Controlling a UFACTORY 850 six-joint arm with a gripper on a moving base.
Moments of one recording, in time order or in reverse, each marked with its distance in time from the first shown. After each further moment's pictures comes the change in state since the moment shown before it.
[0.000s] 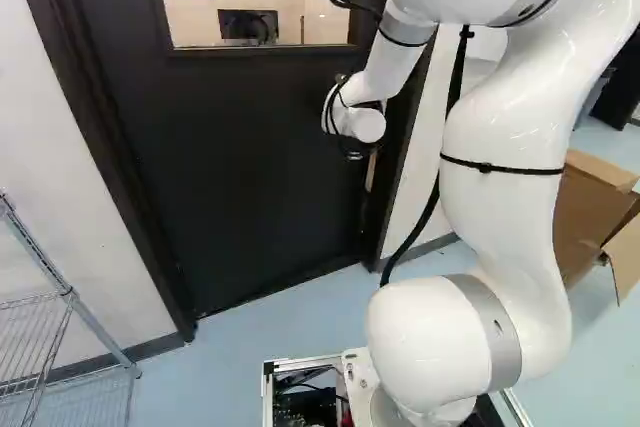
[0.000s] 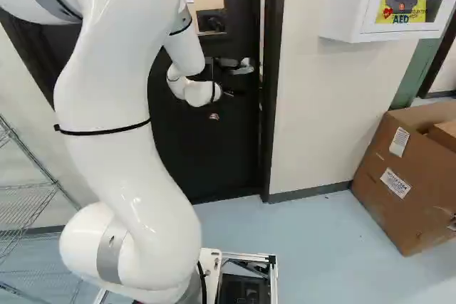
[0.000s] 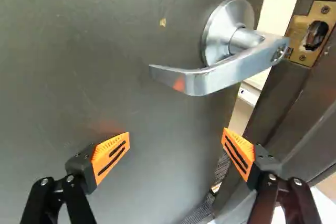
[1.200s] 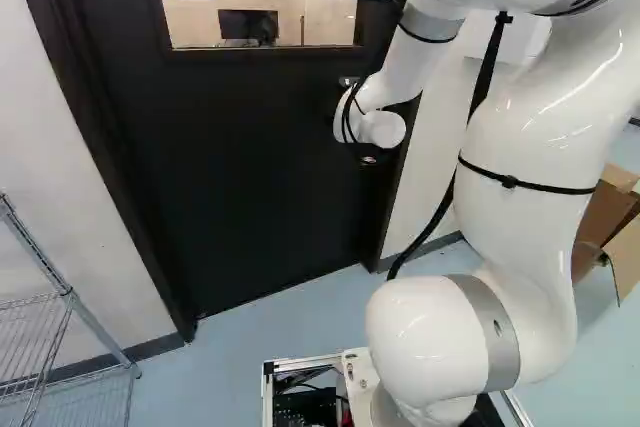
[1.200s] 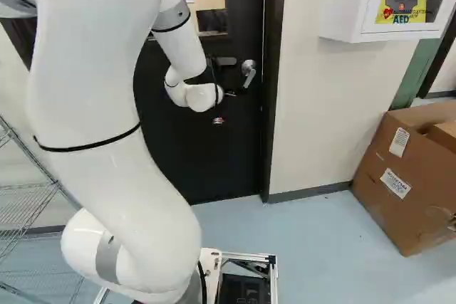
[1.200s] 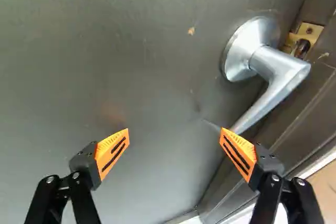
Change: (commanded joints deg) arm -3.7 7.5 8.4 -13.3 0.0 0.0
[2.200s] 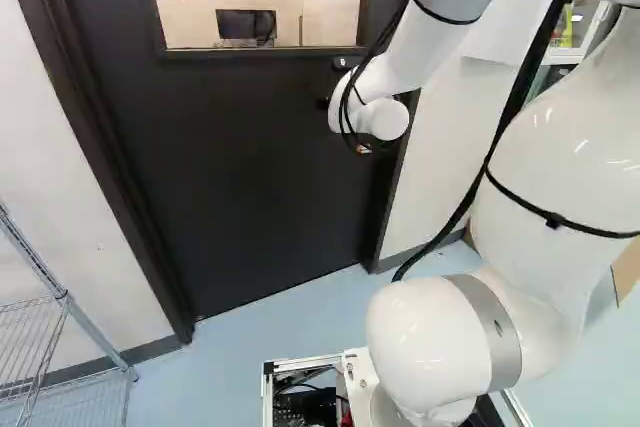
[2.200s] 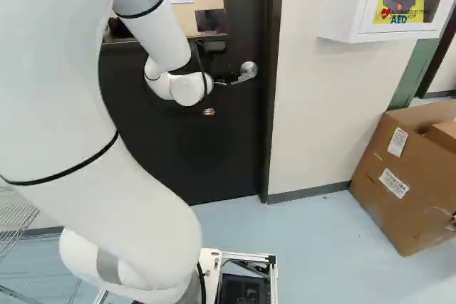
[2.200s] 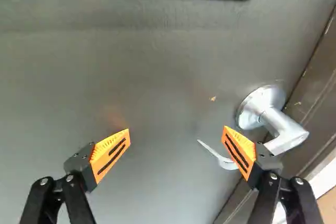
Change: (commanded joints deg) arm 3.2 9.7 3.8 0.0 0.0 0.0
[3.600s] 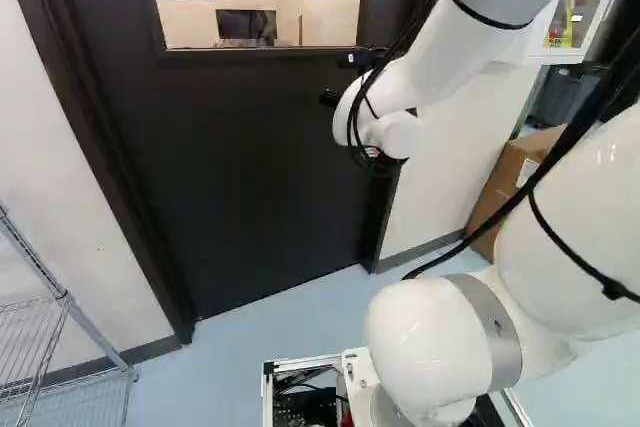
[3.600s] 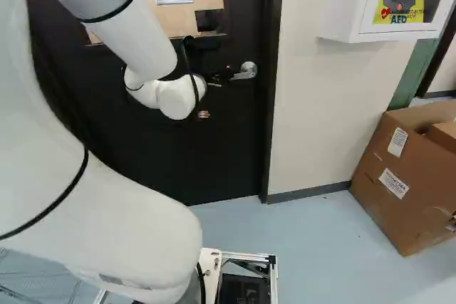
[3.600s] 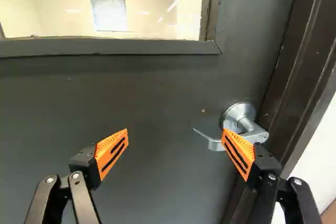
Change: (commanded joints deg) arm 0.6 11.5 8.4 0.0 6.4 0.0
